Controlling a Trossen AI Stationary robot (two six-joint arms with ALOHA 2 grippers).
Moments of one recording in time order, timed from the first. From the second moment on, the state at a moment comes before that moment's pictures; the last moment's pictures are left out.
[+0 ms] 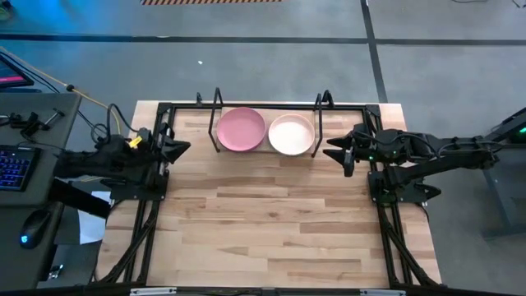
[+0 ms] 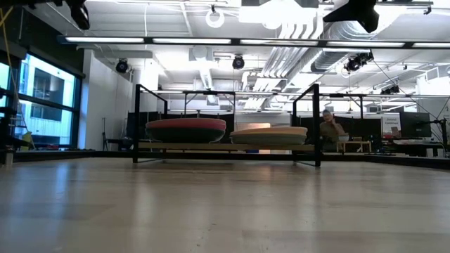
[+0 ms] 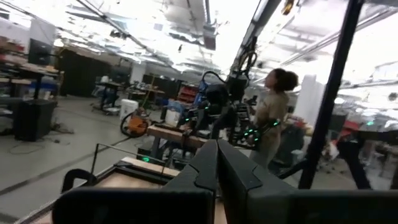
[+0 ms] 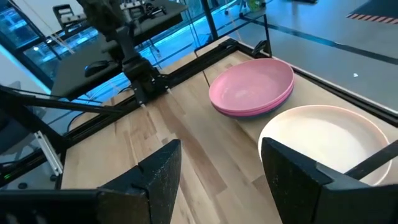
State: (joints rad) left arm -0.06 0.18 0.37 0.11 -0.22 -0.16; right arm 0.09 0.73 0.86 -0.48 0.34 0.51
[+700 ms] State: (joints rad) left arm 0.04 0.00 0.01 0.32 -0.17 -0.30; right arm 0.09 0.72 0.86 -0.50 0.34 0.61
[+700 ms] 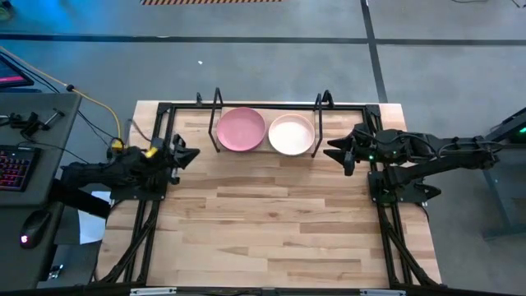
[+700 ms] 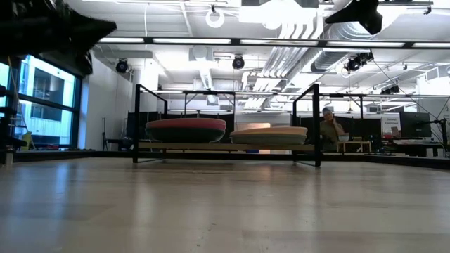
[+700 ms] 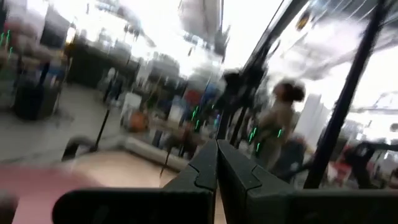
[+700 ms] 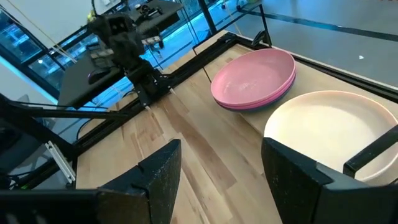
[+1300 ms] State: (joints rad) left arm 0.04 0.01 0.01 0.26 -0.19 -0.43; right arm 0.11 0.40 0.54 -0.53 0.19 0.65
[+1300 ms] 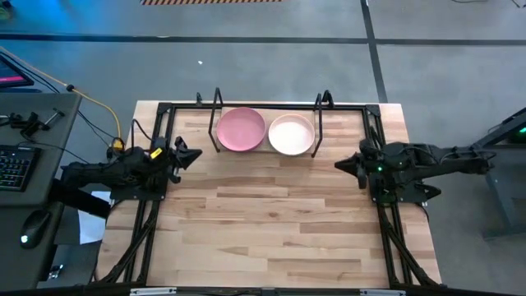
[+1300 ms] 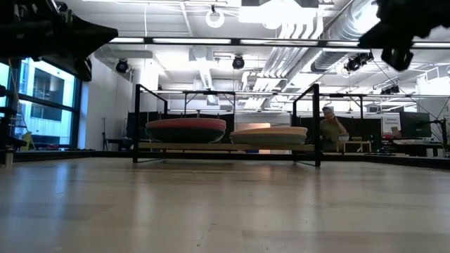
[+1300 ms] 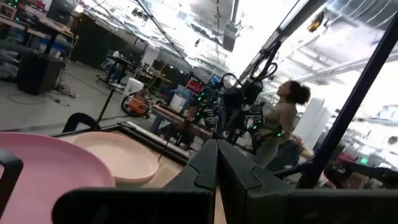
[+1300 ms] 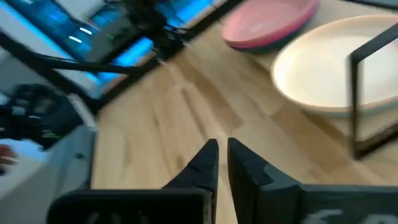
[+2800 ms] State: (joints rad) left arm 0.04 0.01 0.01 0.23 -0.19 -0.40; right arm -0.02 0.01 0.01 0.03 -0.07 0.40
